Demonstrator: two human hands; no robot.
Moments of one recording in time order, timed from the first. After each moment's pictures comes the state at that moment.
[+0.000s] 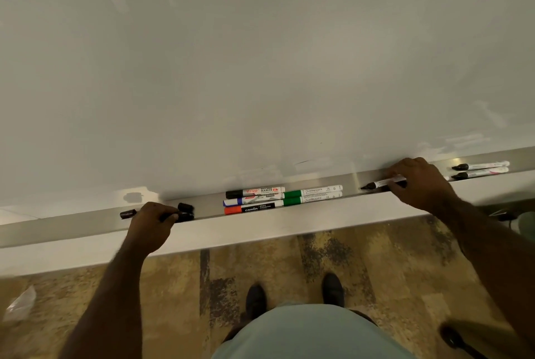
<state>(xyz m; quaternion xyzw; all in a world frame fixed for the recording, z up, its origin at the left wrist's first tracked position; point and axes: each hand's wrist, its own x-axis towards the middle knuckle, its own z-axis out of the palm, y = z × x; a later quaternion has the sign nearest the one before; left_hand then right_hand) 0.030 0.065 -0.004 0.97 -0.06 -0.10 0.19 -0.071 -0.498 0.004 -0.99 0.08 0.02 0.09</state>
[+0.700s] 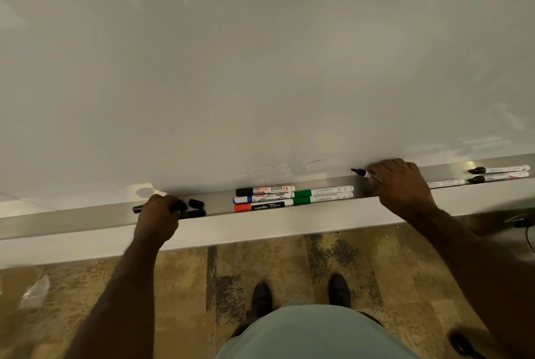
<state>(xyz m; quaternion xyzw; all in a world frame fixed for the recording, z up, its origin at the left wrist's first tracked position) 0.039 0.069 -0.010 0.98 0.01 -0.09 0.16 -0.054 -0.436 -0.003 -1.00 0.02 -0.07 0.04</state>
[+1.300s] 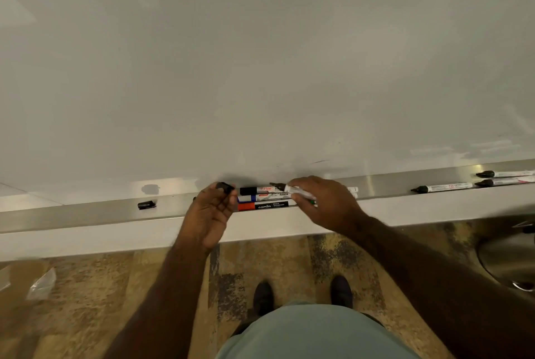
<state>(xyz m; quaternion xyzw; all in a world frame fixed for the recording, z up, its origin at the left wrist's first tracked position) 0.000 -0.035 0.027 0.42 0.22 -0.19 0.86 -0.043 -0.294 0.027 -0.95 -0.11 0.00 0.29</state>
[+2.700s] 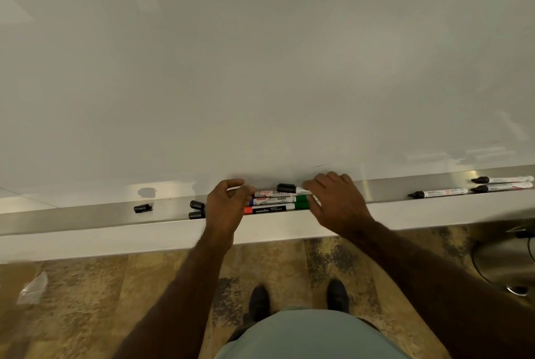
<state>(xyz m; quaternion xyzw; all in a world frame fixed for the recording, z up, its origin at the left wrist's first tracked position) 0.000 -0.081 0.032 0.74 0.17 -0.10 0.64 -0.040 -0.311 0.014 -0.99 -0.11 -0.08 0.10</state>
